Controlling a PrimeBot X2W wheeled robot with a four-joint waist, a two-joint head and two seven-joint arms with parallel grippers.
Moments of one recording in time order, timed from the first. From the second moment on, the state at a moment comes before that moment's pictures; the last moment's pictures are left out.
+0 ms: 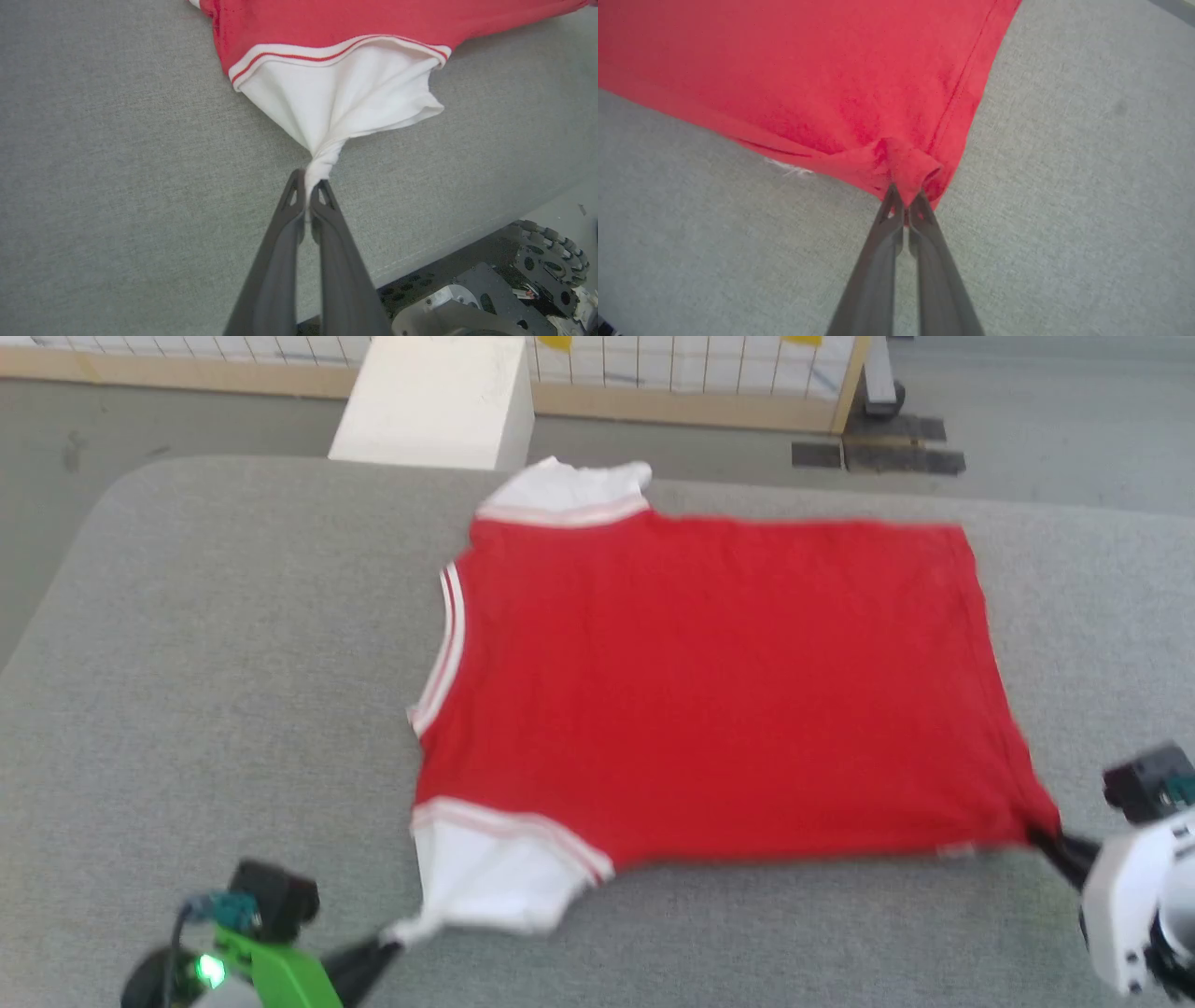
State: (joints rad) left arm -0.10 0.88 -0.77 -0.19 -0.96 0.08 0.19; right arm -0.18 -0.74 0.41 0.22 0.65 0.13 0.34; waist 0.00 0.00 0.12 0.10
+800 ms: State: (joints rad) left arm -0.35 0.73 -0.64 -0.11 -0.88 0.05 -0.05; right arm -0.17 -0.62 0.14 0.01 0.68 0.13 0.42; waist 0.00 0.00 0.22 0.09
